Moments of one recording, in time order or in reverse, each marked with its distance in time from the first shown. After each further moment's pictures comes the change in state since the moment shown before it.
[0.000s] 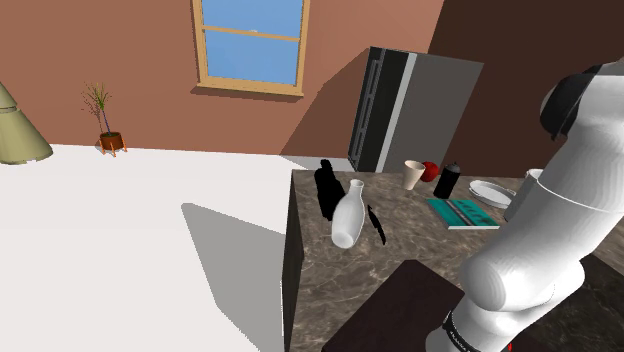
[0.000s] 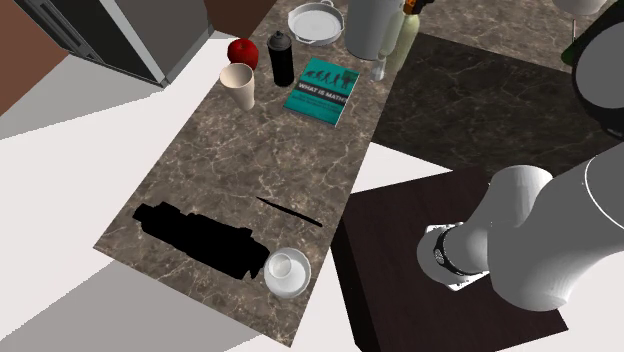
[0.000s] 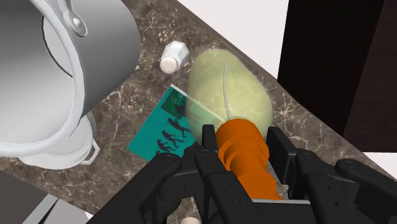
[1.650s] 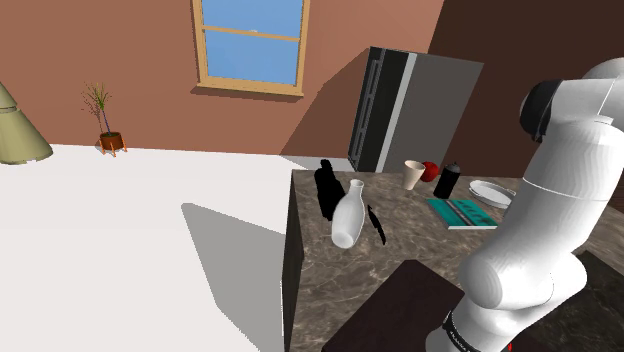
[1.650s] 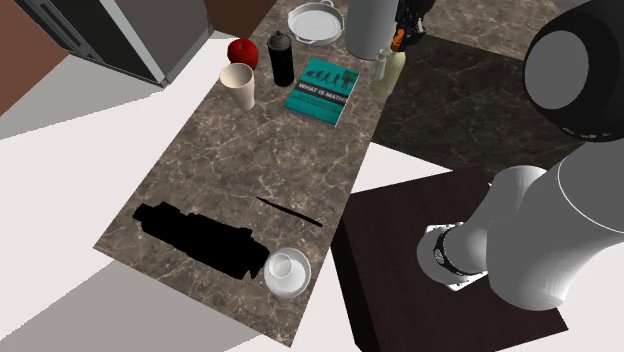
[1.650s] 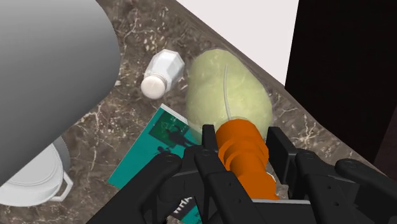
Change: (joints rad) arm -0.046 0.121 0.026 -0.220 0.139 0.262 -0.109
